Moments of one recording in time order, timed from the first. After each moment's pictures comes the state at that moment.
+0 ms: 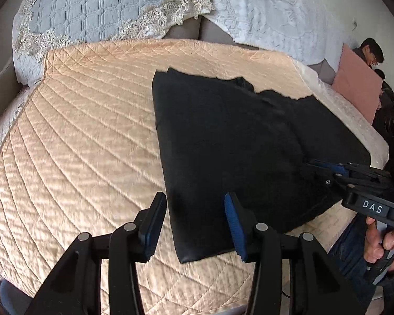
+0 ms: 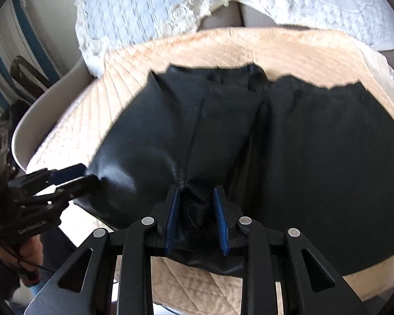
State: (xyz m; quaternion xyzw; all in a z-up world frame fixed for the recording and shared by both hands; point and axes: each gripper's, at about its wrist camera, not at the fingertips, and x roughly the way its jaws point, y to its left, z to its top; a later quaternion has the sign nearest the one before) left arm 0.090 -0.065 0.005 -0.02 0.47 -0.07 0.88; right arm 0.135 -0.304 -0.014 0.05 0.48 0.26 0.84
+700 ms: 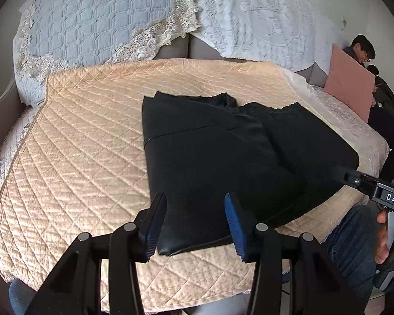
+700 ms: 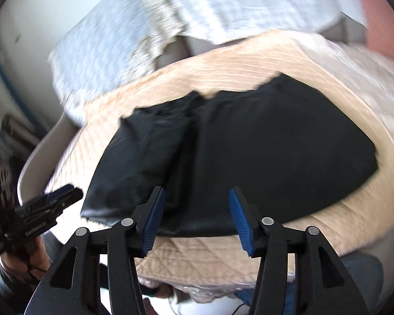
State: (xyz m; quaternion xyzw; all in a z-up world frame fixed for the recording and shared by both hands) left arm 0.075 -0.092 0.042 0.00 0.43 -0.07 0.90; right arm 0.101 -0.405 0.015 0.18 0.44 0.17 0.86
